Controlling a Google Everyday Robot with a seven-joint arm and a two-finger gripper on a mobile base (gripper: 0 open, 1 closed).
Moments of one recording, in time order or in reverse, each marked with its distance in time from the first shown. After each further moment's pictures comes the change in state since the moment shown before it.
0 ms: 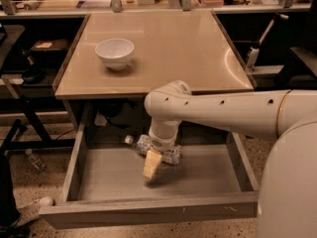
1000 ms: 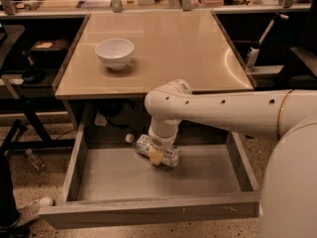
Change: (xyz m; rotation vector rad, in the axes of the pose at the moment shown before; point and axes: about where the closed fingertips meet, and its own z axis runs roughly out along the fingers) arm 0.000 0.000 0.000 -0.001 0.000 0.000
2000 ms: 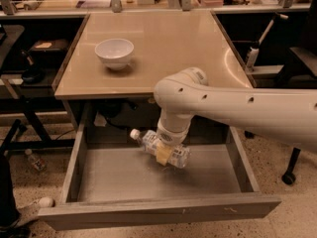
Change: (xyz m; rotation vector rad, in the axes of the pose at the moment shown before) arm 0.026 0.009 -0.064 0.061 -0.024 0.063
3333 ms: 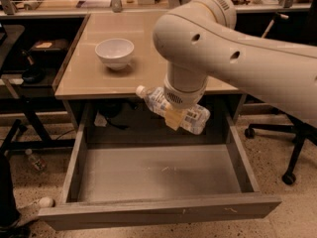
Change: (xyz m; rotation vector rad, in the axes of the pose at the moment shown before) arm 0.007 -0.013 -0.173 0.255 -0.031 0.064
